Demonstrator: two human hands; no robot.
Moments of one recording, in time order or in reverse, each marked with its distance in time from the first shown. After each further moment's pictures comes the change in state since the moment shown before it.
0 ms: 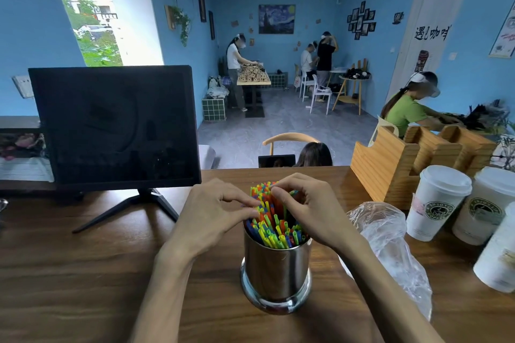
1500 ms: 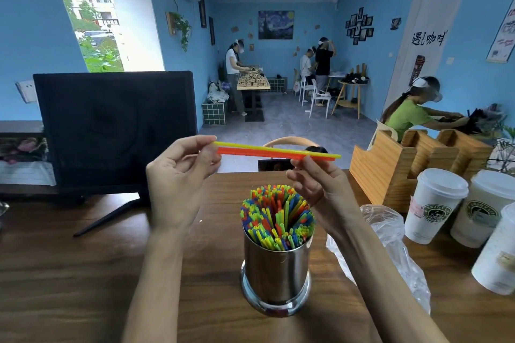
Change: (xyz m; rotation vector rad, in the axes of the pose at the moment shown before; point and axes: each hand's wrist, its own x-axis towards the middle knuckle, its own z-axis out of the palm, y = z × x) left_hand 0.019 0.033 -0.023 -0.618 0.543 -0.068; right_hand 0.011 -0.031 -0.019 1.290 0.180 0.348
